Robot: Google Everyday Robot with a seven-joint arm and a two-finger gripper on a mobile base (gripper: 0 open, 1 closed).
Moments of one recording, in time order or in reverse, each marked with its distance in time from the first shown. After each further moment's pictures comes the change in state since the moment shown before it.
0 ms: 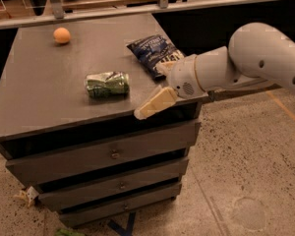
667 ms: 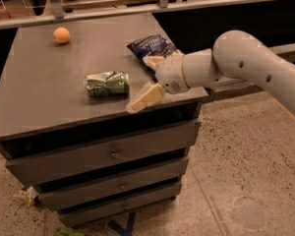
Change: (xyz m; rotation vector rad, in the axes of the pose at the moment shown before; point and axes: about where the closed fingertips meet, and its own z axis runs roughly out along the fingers) arm -0.013 -0.026 0.041 -0.023 -0.120 -0.126
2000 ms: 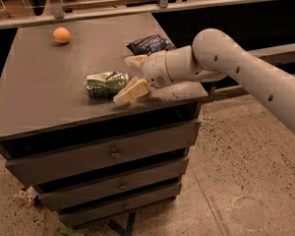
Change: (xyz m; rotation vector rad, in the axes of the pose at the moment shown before) arm -0.002 -0.024 0.051 -0.085 -0.052 -0.048
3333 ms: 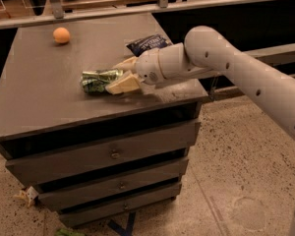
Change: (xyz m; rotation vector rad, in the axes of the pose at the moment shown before) arm -0.009 -0.006 0.020 -0.035 -0.018 0.047
